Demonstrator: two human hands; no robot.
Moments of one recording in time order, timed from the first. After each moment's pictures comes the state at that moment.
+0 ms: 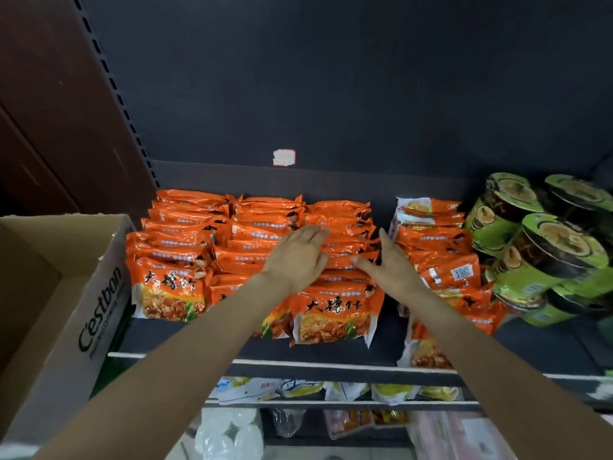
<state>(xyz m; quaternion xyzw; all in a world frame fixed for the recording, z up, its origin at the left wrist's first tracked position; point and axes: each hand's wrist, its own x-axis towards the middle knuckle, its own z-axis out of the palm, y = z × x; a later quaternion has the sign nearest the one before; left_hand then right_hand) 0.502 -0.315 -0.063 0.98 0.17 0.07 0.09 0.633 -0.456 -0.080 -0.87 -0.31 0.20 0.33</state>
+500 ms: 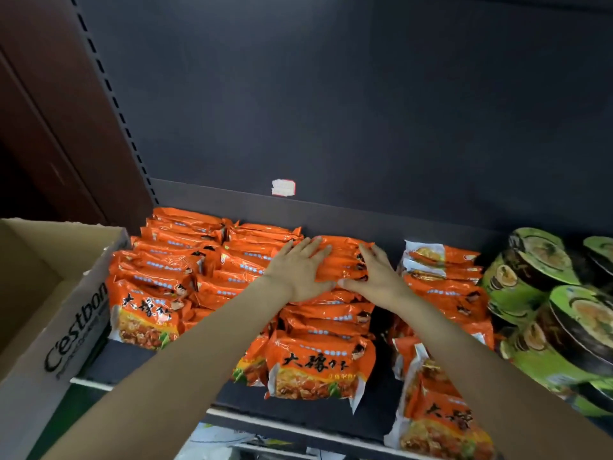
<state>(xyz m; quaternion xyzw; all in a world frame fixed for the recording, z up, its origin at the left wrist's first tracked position) 0.570 -0.283 -0.064 0.97 0.23 -0.07 0.05 0.703 -0.404 -0.071 -0.85 -0.43 0.22 0.20</state>
